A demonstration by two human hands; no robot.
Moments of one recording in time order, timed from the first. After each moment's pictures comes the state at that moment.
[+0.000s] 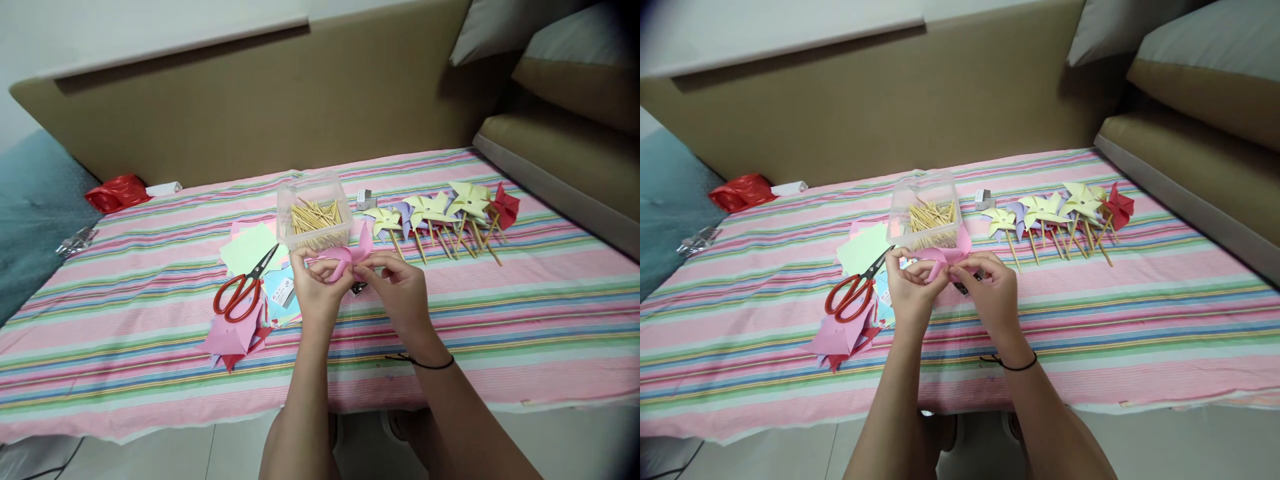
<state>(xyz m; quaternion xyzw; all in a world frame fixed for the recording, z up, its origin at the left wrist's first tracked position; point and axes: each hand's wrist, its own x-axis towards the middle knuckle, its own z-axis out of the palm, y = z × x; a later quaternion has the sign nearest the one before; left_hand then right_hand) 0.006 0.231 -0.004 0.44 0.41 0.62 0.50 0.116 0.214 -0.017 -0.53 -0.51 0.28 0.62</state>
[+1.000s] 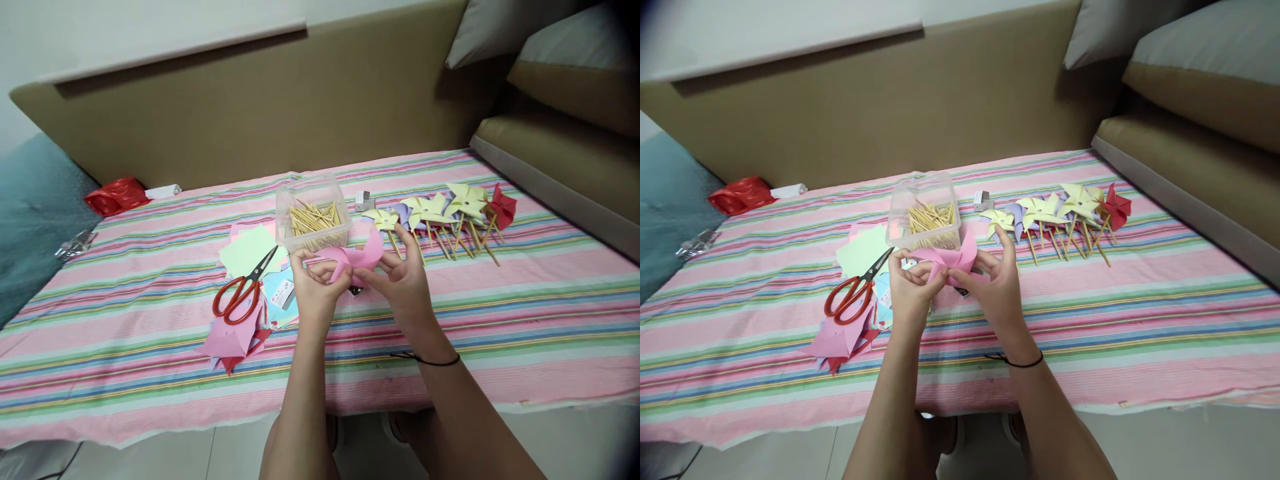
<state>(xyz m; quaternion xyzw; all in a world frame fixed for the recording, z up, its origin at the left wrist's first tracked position) 0.000 0.237 -0.007 0.45 0.39 0.59 0.55 0.119 0.215 -0.014 -0.44 -0.38 0.46 0.67</state>
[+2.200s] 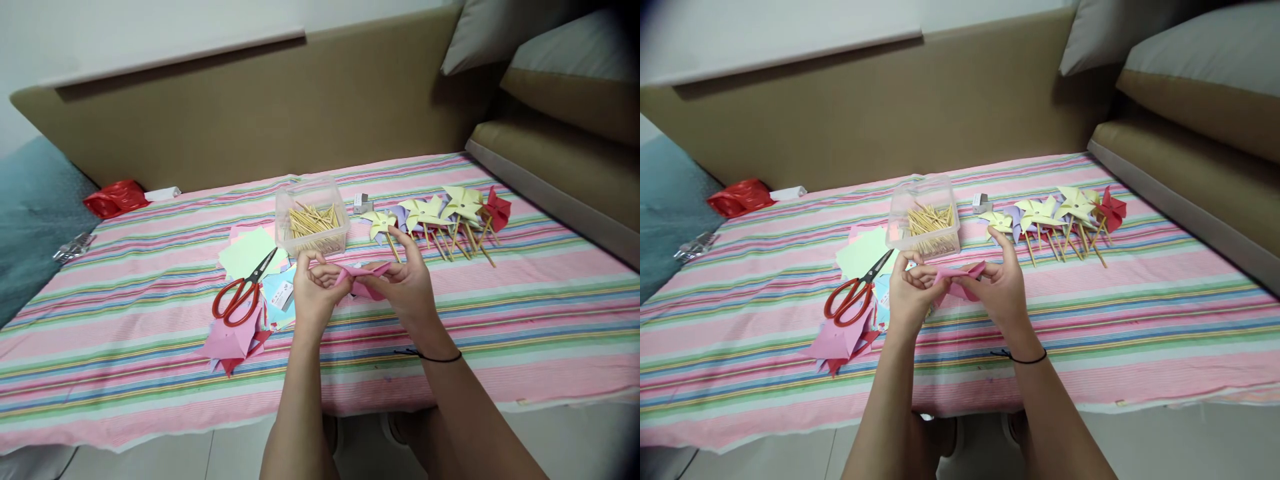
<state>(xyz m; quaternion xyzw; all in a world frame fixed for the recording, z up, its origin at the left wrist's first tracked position) -0.005 0.237 -0.004 0.46 0.40 0.55 0.56 0.128 0.211 -0.011 -0.46 -0.40 0.45 0.65</state>
